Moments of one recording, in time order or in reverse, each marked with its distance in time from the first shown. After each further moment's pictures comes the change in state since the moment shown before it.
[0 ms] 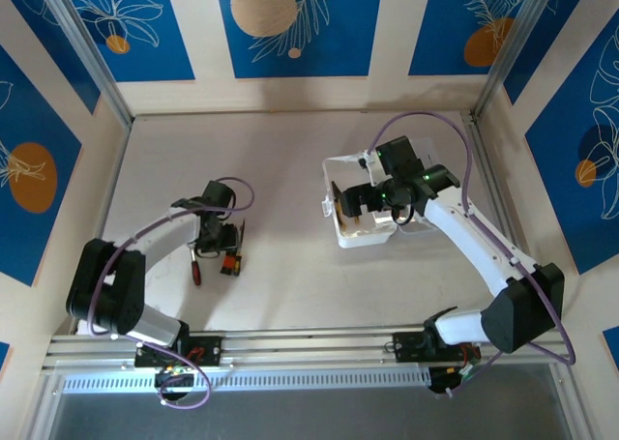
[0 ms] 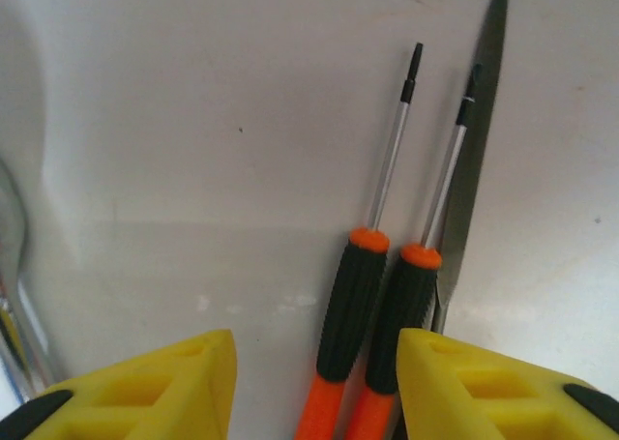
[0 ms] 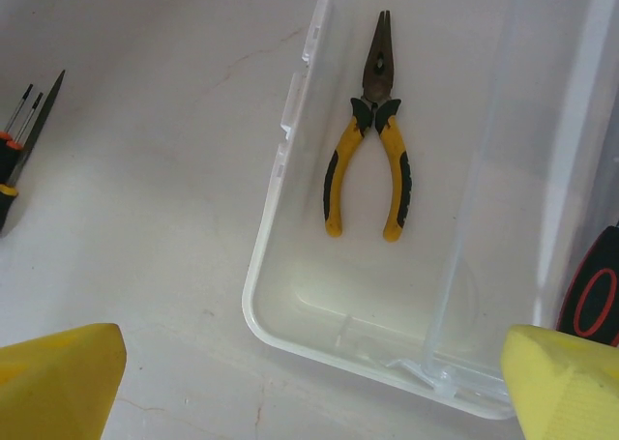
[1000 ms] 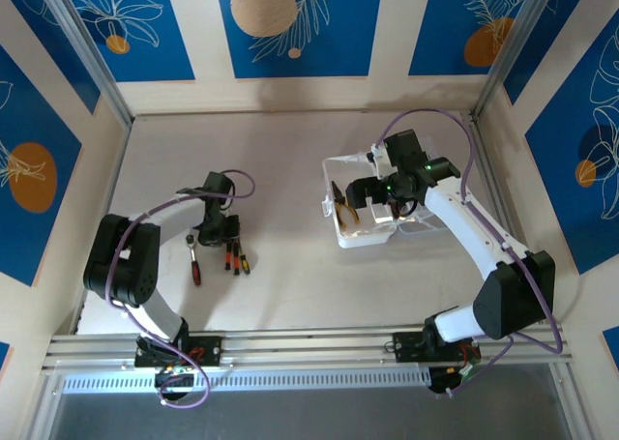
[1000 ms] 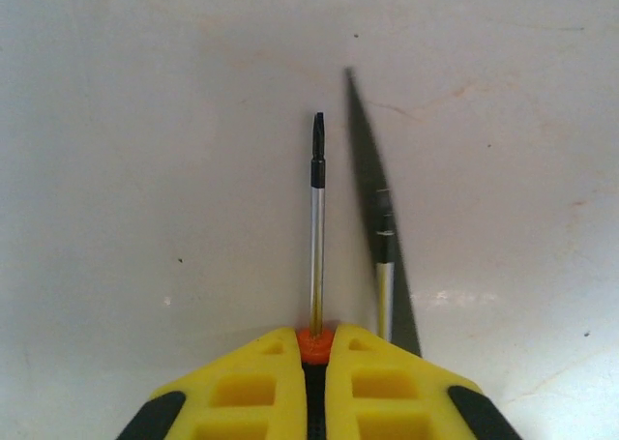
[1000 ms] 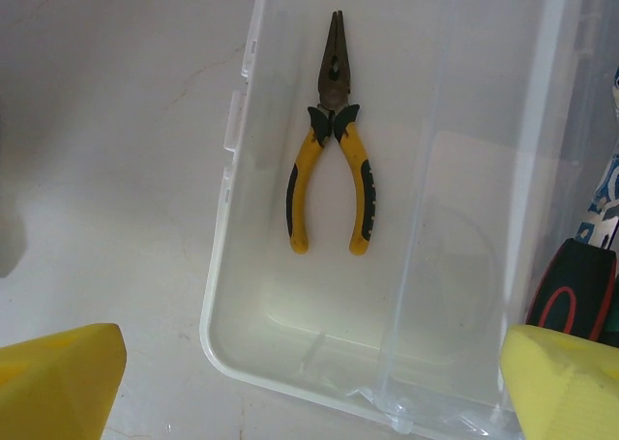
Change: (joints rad) left arm 0.060 0.160 0.092 0.035 0.105 0.032; right arm -0.089 0.066 0.018 0.012 -0.037 -0.009
